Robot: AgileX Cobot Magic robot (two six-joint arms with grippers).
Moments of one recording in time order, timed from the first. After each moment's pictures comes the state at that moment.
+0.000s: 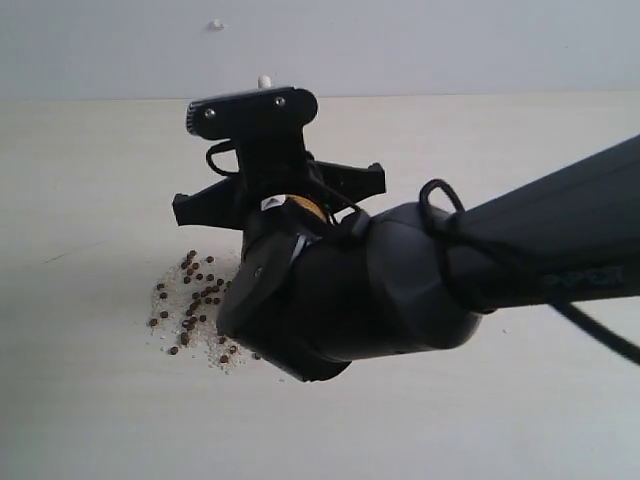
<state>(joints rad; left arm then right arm) -0.01 0.27 0.00 0.28 -0.04 -0.48 1.11 1.96 -1.08 1.40 -0.94 -0.88</state>
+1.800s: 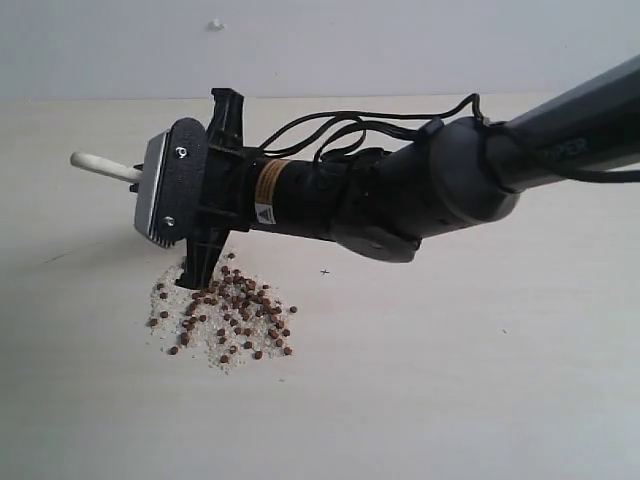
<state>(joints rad) -0.01 0.27 0.00 0.28 -0.04 -0.48 0.78 2.05 -1.12 -0.53 -0.64 -0.34</state>
